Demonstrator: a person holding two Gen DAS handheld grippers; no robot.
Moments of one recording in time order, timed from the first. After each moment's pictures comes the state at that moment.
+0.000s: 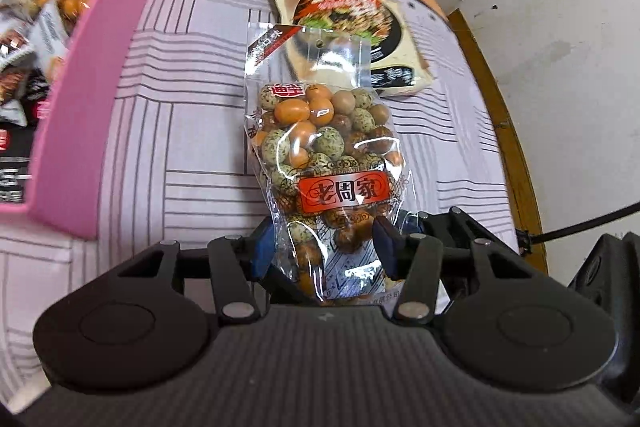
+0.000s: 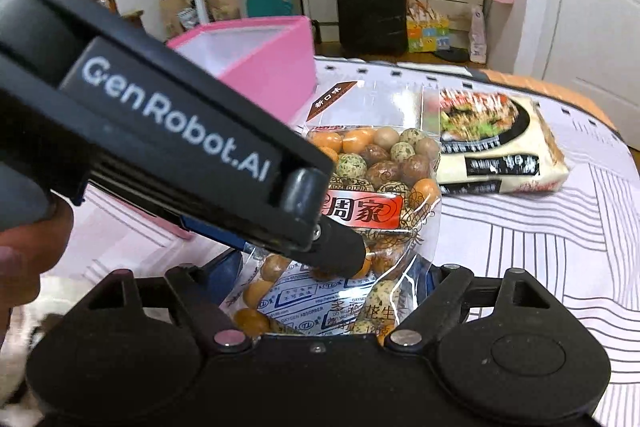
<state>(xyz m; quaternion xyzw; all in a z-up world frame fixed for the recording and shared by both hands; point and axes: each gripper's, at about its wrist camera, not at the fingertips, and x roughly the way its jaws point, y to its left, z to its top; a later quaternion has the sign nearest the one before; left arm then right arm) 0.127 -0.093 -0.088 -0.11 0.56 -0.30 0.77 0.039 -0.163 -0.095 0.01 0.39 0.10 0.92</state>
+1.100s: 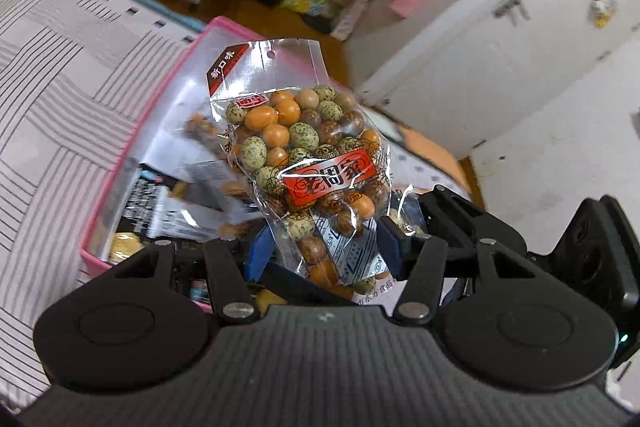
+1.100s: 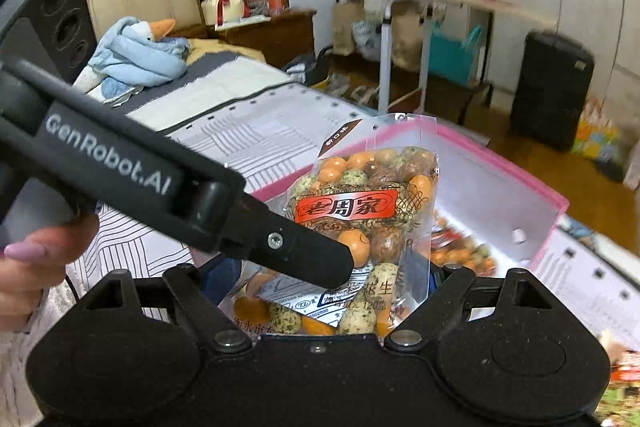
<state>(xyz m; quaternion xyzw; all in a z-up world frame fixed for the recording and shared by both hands) 0.179 0.123 -0.038 -0.25 0.45 -0.21 0.83 0.156 -0.014 -0.041 -0.08 0.35 0.34 0.87</state>
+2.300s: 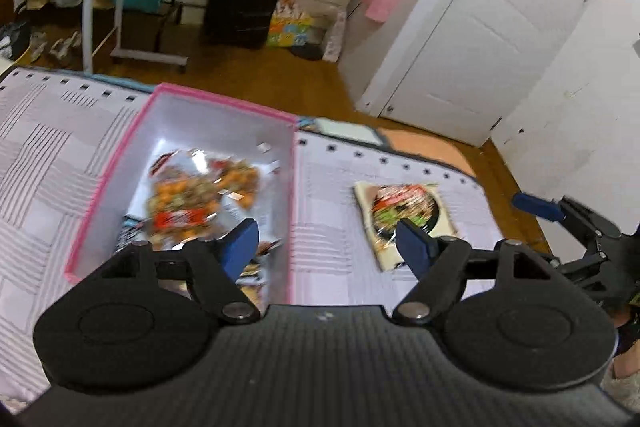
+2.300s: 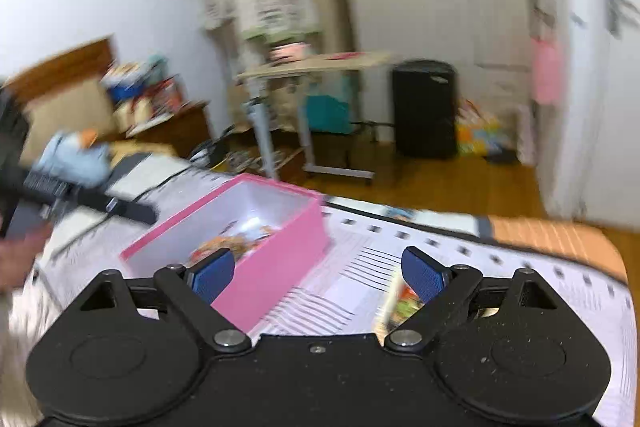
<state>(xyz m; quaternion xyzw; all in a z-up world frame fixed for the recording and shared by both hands) 0.121 0.021 0.046 -0.13 0.38 -0.21 0.89 0.069 -0.282 0.033 0.05 0.28 0.18 0.94</state>
